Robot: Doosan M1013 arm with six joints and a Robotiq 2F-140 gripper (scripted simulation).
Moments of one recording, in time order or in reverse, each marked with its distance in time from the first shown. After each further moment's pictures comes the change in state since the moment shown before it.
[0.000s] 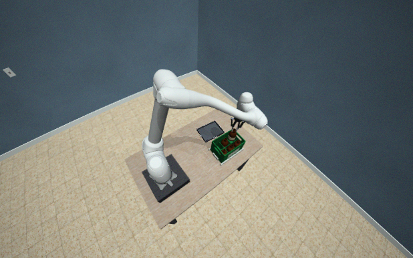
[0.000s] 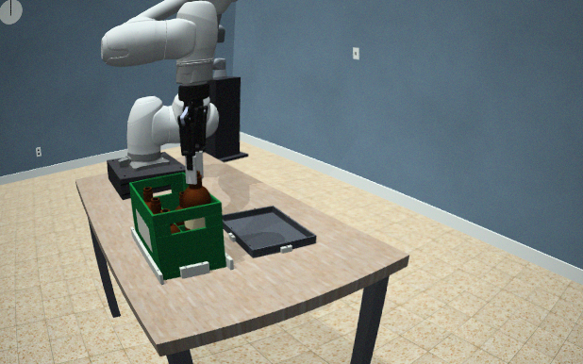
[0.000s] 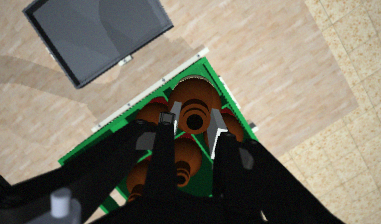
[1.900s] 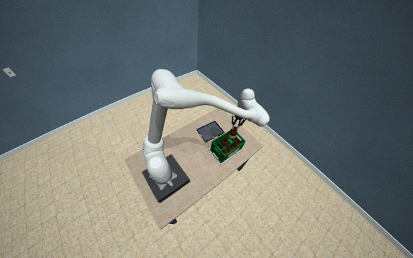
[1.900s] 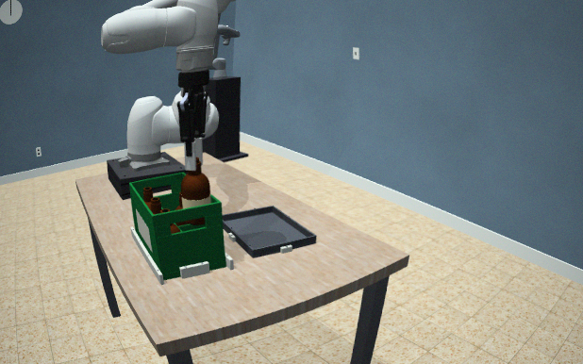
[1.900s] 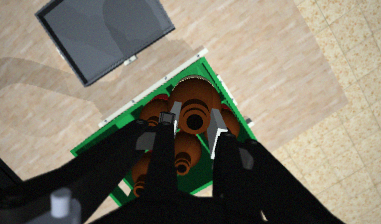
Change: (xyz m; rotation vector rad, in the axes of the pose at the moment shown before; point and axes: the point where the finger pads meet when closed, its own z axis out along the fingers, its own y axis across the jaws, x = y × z) arm -0.001 0.000 -0.033 0.001 0.001 0.001
